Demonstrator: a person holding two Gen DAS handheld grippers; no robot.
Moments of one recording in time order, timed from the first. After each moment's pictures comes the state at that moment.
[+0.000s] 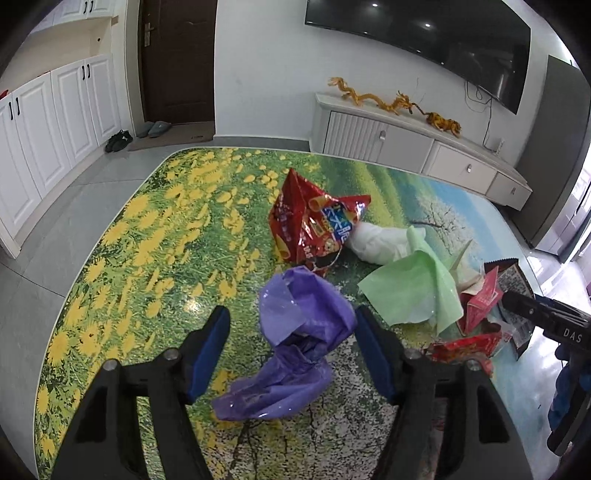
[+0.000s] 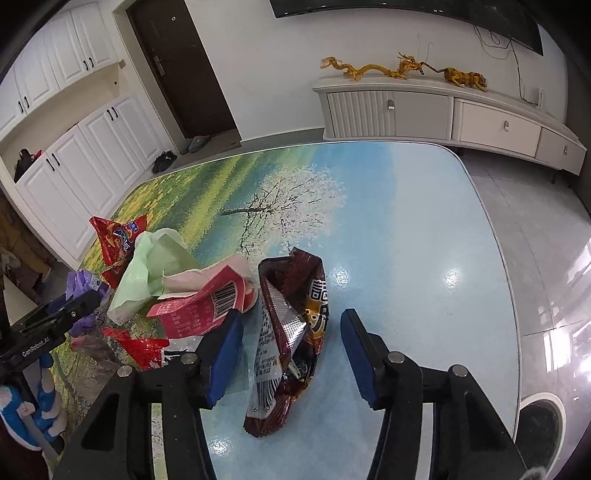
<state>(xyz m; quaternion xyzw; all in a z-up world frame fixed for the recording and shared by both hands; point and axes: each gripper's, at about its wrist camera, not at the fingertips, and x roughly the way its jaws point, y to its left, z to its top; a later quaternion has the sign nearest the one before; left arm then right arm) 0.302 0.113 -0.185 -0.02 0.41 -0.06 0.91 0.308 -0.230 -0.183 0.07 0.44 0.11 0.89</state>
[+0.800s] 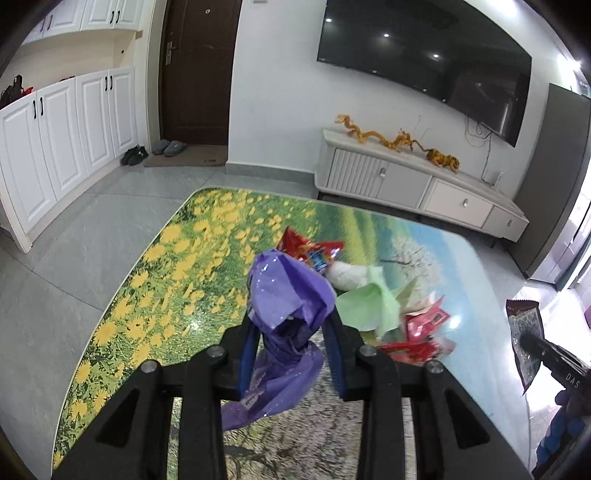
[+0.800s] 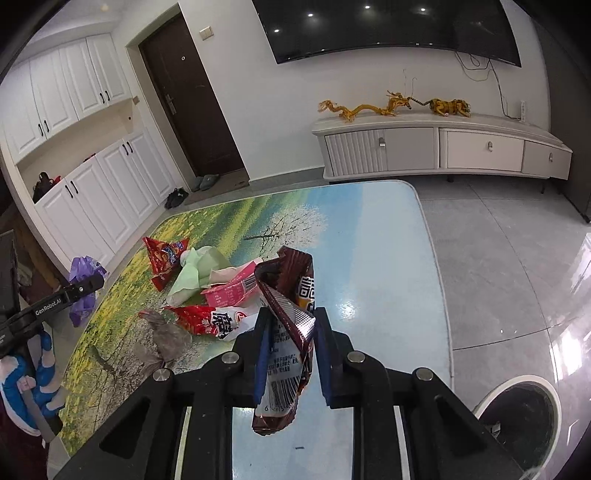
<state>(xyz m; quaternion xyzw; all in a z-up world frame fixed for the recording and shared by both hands) 0.242 0.114 -0.111 -0.05 0.36 -0.05 0.93 0.212 -0.265 -0.126 0.10 0.36 0.11 0.92</state>
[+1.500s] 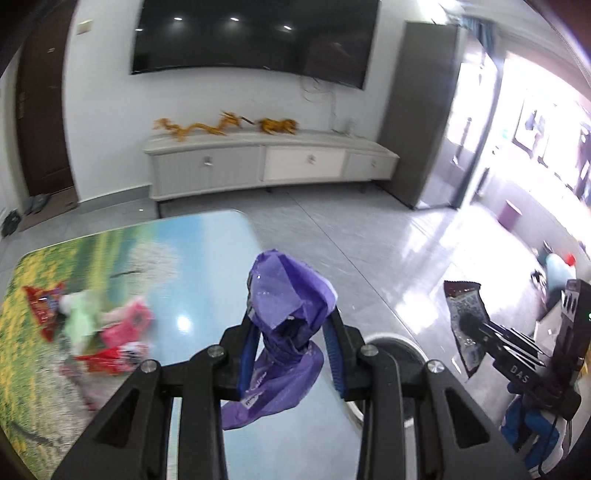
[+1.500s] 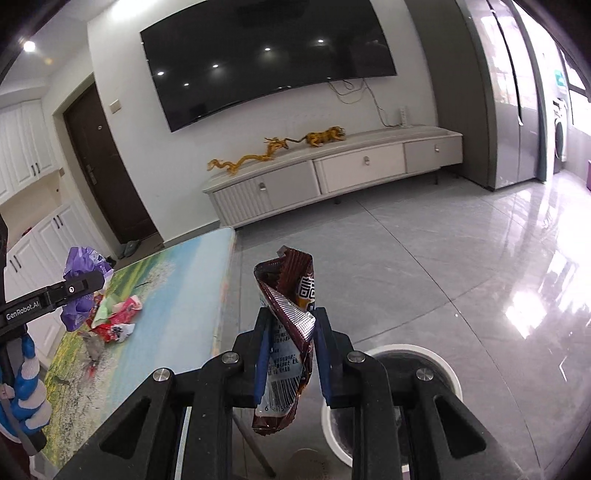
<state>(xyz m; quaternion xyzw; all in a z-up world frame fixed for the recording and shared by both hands) 0.183 -0.182 -0.075 0.04 0.36 -0.31 0.88 0.076 -0.454 -0.109 0.16 0.30 -0.07 0.94</state>
